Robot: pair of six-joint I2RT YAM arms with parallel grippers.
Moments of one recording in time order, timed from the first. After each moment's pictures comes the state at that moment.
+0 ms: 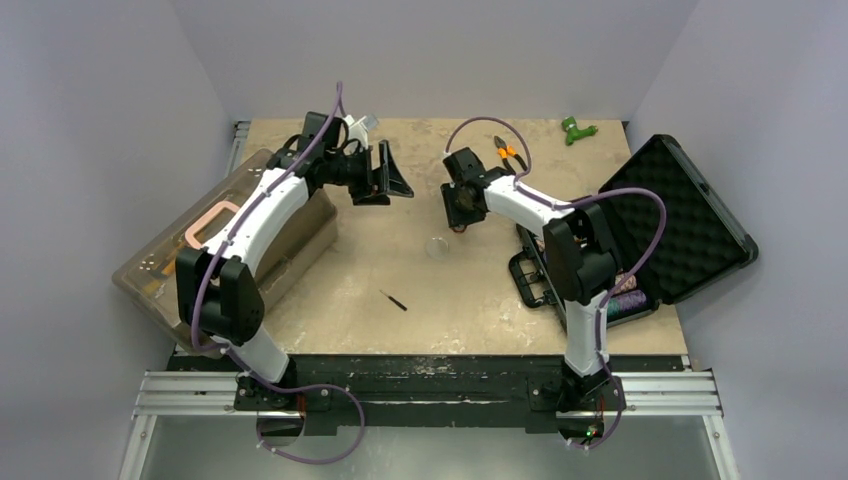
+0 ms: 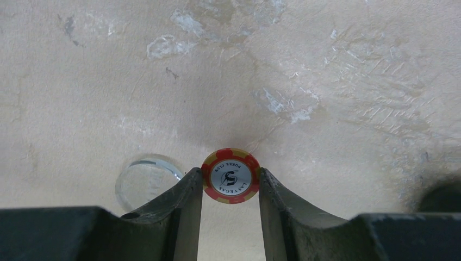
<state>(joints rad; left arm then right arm) -0.29 1.65 1.49 -0.63 0.69 -0.49 0.53 2.04 1.55 -0.59 0.11 0.28</state>
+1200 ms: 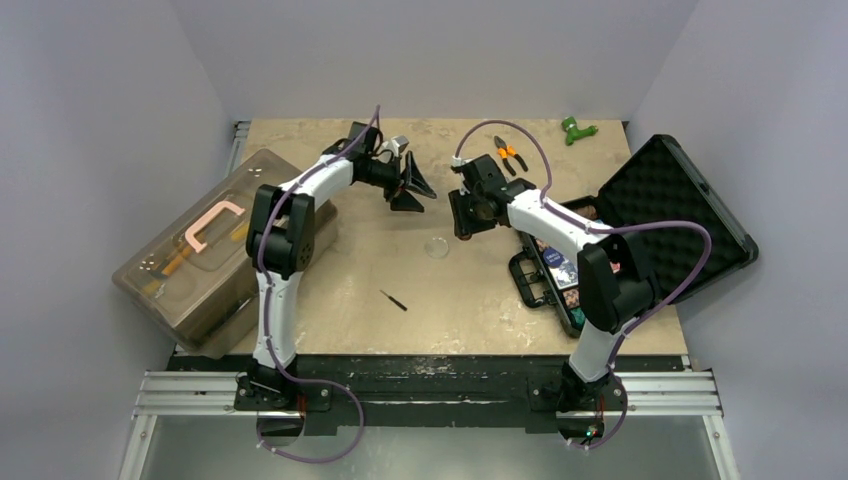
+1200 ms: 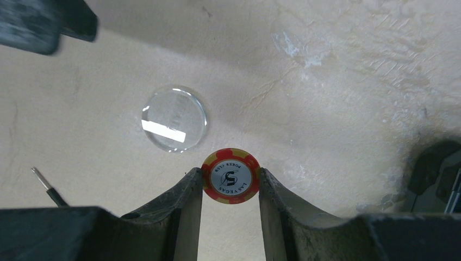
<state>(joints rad) -0.30 2.21 1.74 -0.49 0.98 -0.71 0.53 1.77 1.31 -0.54 0.01 0.23</state>
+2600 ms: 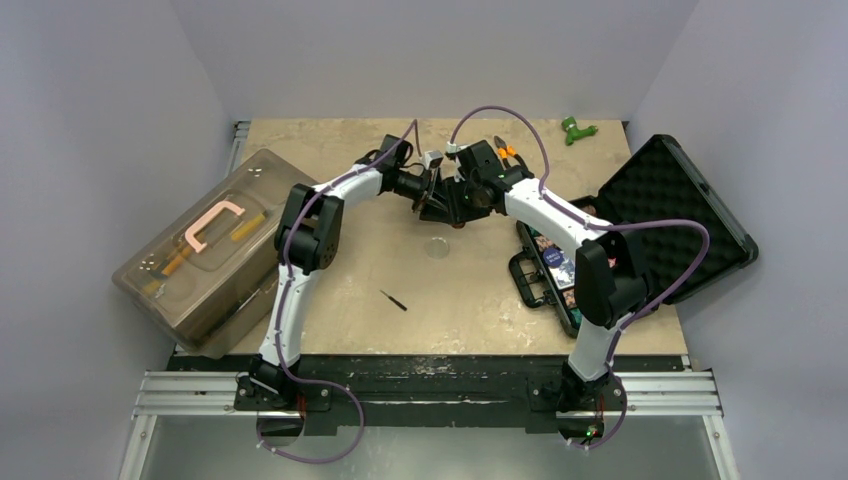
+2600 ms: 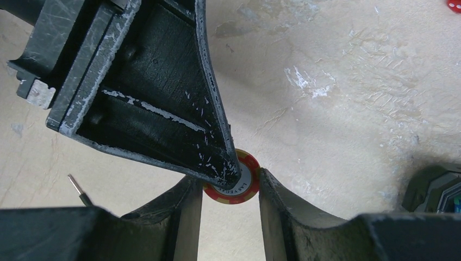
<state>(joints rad) -0.41 2.41 1.86 -0.39 1.21 -0.76 0.53 1.81 1.46 -0.59 -0.02 0.22</state>
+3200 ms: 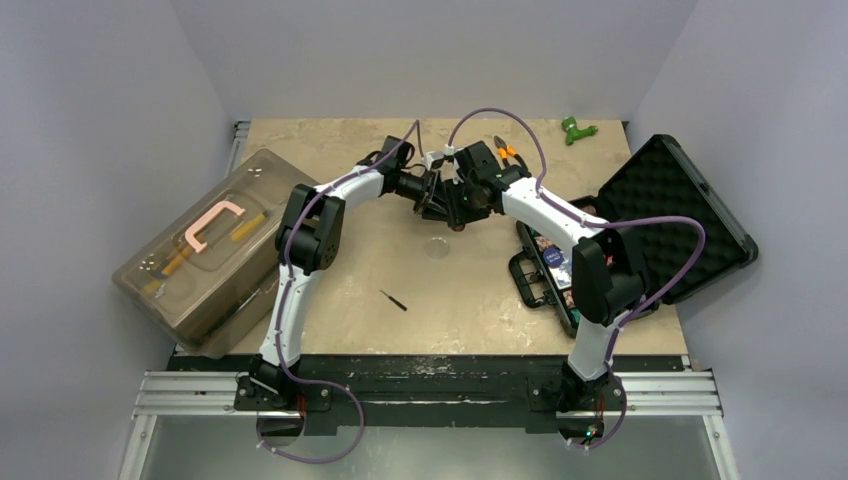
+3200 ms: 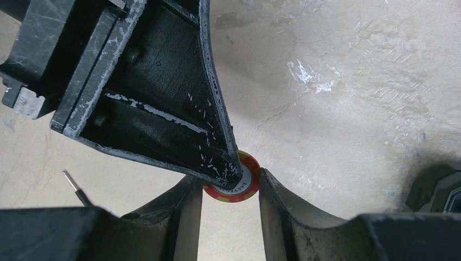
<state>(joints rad) -0.42 2.41 1.85 -0.36 1.23 -0.76 0.53 1.83 1.47 -0.62 -0.02 0.22</state>
